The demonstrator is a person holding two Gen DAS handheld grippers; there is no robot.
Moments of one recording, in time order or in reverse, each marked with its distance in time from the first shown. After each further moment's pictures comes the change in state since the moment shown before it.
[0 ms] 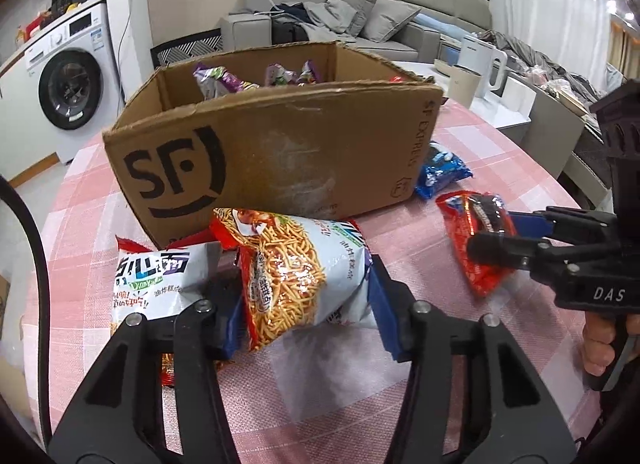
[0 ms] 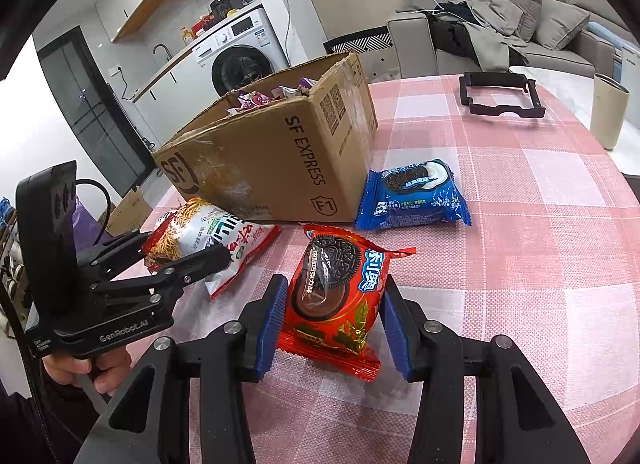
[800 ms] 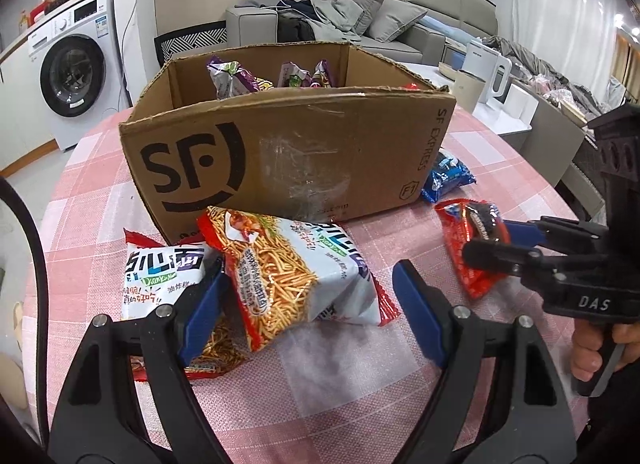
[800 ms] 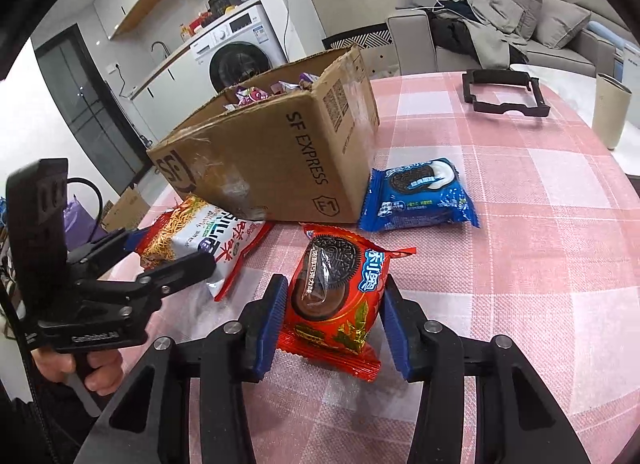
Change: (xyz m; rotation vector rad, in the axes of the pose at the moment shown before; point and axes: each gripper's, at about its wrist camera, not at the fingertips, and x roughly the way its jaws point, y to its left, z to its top) left arm -0.007 0.014 0.003 -0.051 0.021 -0.007; right arm 0.007 0.003 0.002 0.001 0.012 -0.008
